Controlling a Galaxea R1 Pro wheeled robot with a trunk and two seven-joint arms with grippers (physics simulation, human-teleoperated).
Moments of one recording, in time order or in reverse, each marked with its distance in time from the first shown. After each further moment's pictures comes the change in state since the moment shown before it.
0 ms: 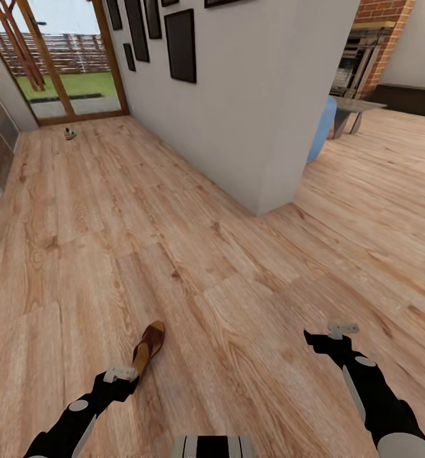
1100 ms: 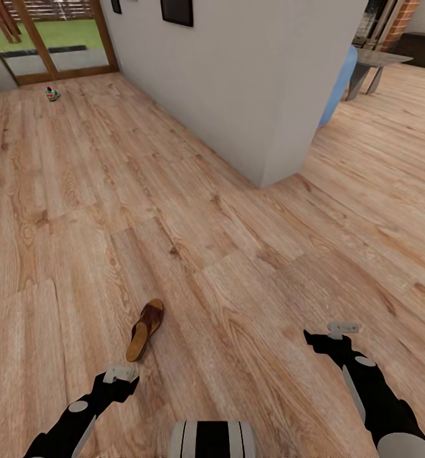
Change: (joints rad) left arm 0.004 0.001 -0.001 -0.001 0.000 -0.002 0.000; right arm 0.000 0.000 0.001 -0.001 0.000 0.000 0.000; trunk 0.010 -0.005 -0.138
